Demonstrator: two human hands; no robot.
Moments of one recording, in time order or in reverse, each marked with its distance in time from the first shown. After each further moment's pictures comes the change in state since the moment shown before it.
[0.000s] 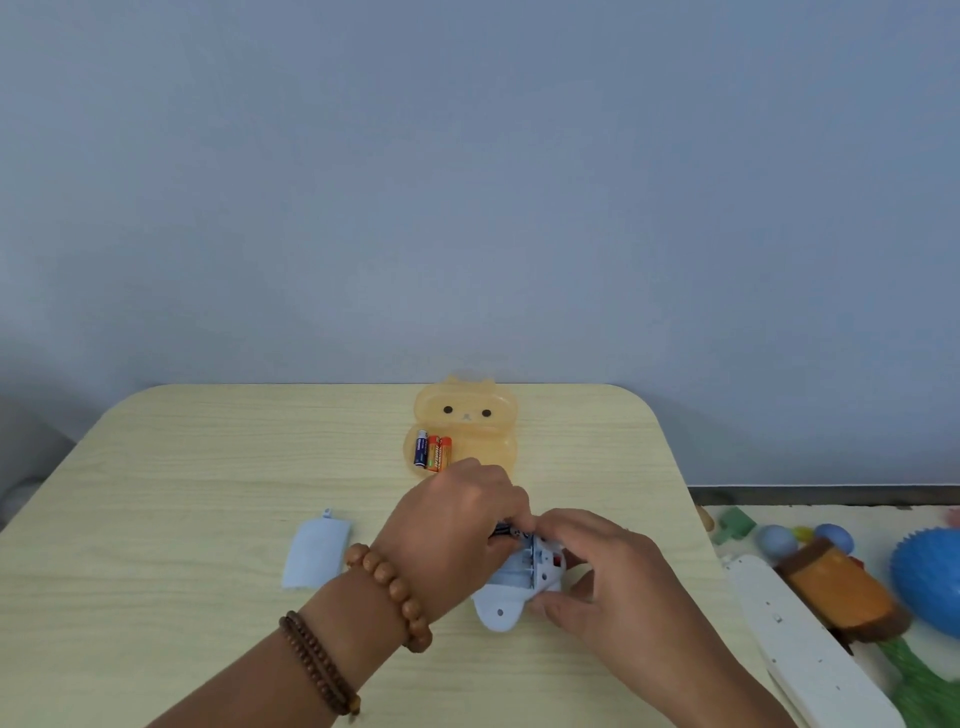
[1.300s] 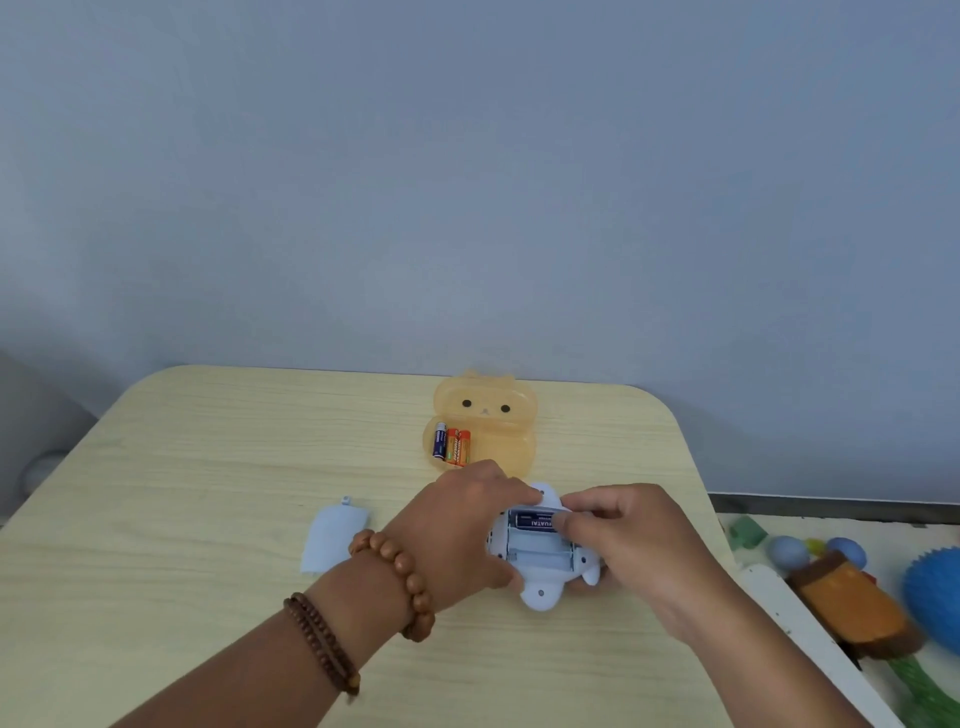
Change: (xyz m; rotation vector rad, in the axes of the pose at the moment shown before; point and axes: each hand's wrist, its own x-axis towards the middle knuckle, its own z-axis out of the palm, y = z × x) left_hand -0.011 -0.013 -0.003 -0.094 -0.174 -0.176; right_hand 0.035 -0.012 -0.012 0.403 0.011 0.525
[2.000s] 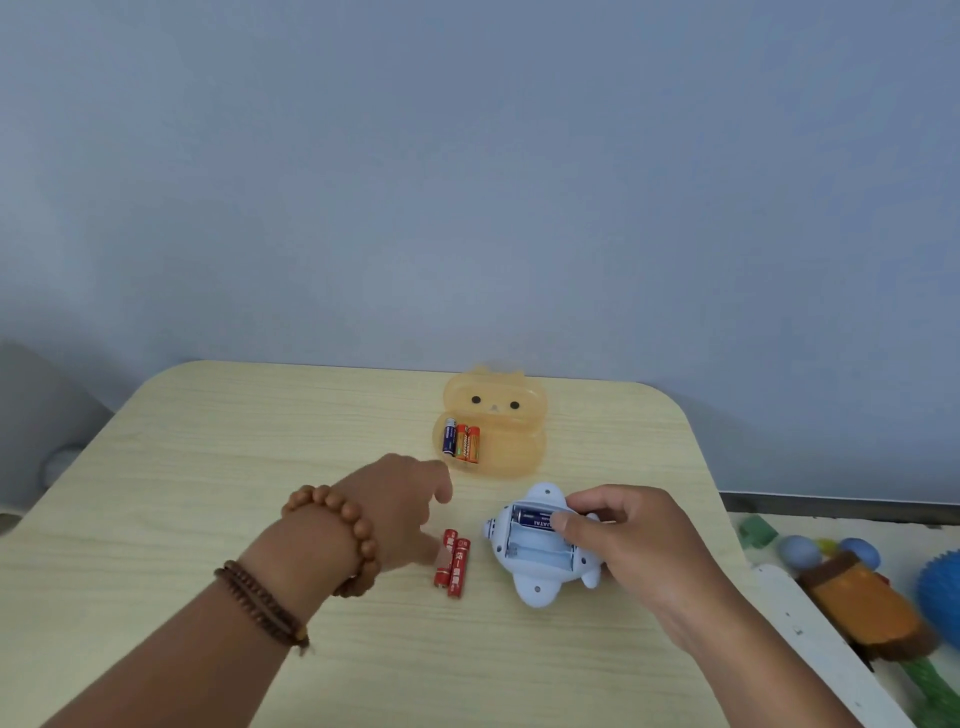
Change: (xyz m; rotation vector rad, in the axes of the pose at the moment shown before) left_hand -0.017 -0.033 -0.045 0.135 -0.260 -0.311; right_hand -0.010 -0.004 0.007 0.041 0.008 -0.055
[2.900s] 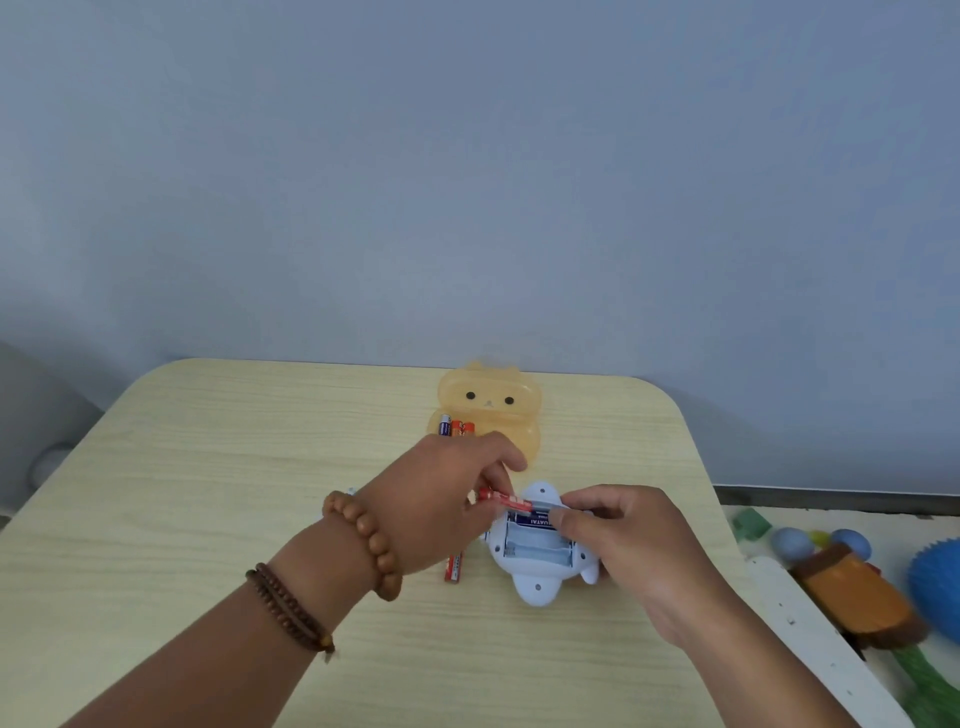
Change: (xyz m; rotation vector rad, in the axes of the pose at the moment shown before) left_hand 0.003 0.035 0.003 -0.244 0.258 0.365; right_hand 0.004 0.010 0.003 0.048 0.029 0.023
